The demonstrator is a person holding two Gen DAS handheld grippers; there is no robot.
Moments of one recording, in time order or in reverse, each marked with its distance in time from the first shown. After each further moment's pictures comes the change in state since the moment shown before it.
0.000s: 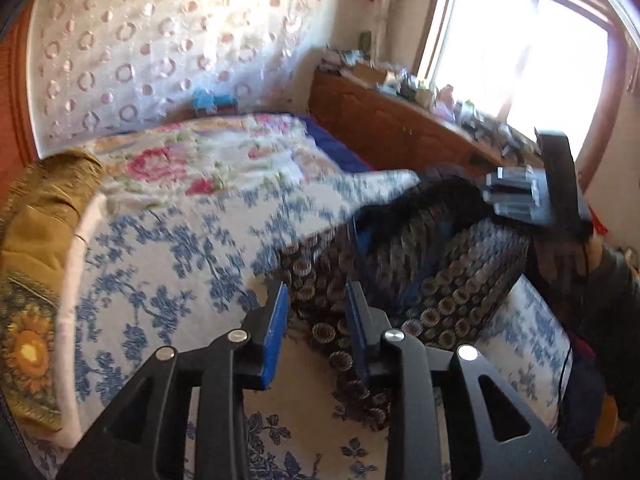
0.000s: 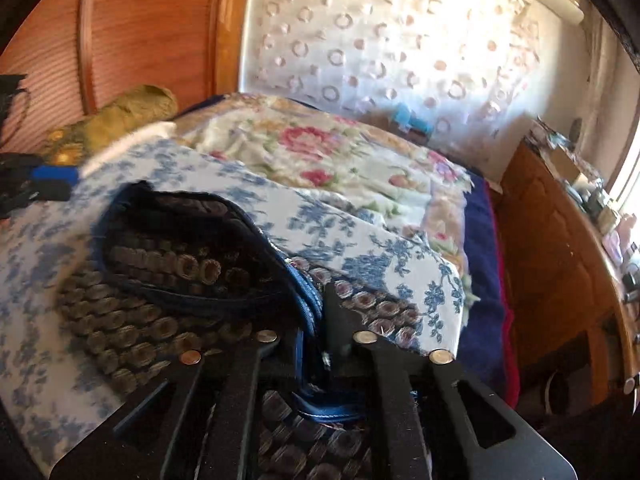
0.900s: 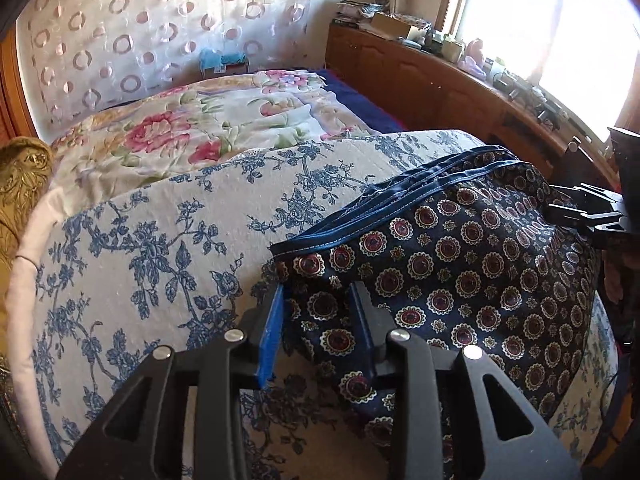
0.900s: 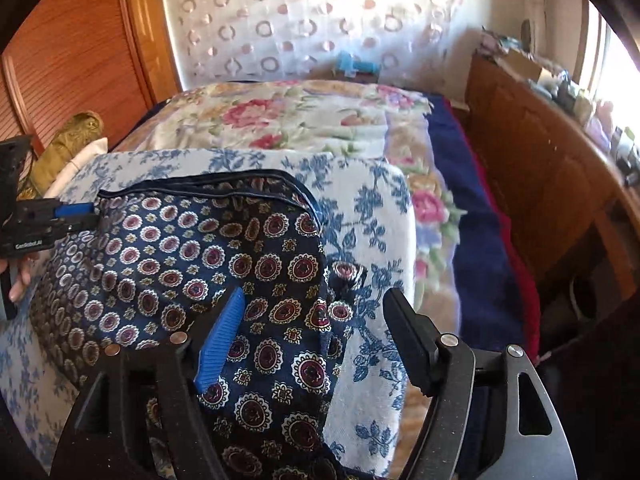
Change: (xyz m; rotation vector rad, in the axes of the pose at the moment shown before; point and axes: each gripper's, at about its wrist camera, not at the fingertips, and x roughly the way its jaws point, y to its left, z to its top) left arm 0.098 0.008 0.021 0.012 0.137 0.089; right arm 0.007 -0.066 -0.054 0.299 0.116 0.027
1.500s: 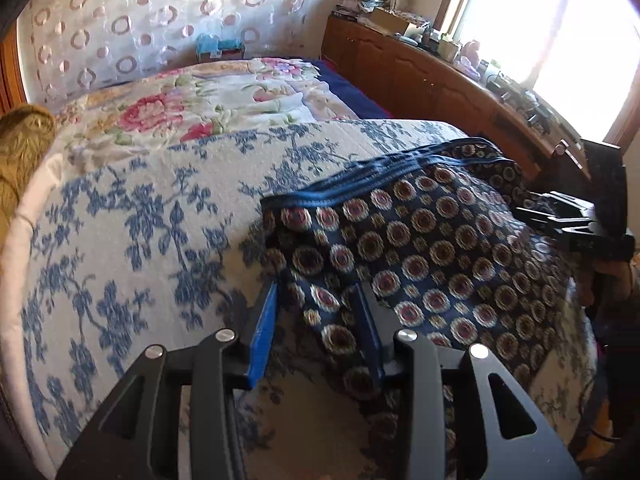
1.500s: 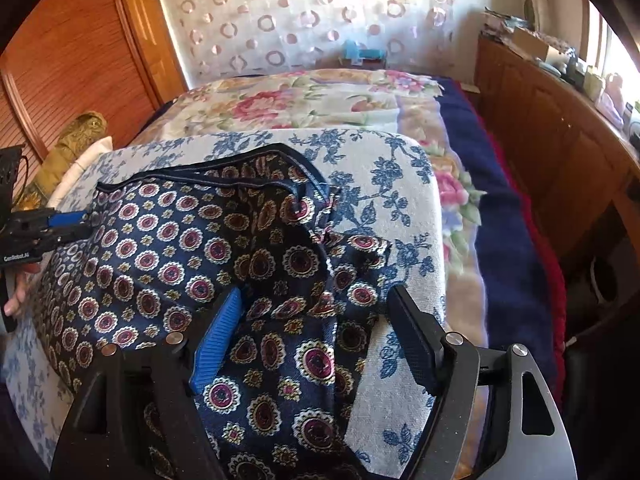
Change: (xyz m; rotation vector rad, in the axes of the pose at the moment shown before) left arm -0.018 0.000 -0.019 -0.059 0.045 -0.075; right arm 0.012 0.000 -0.012 0.026 0.016 0.079
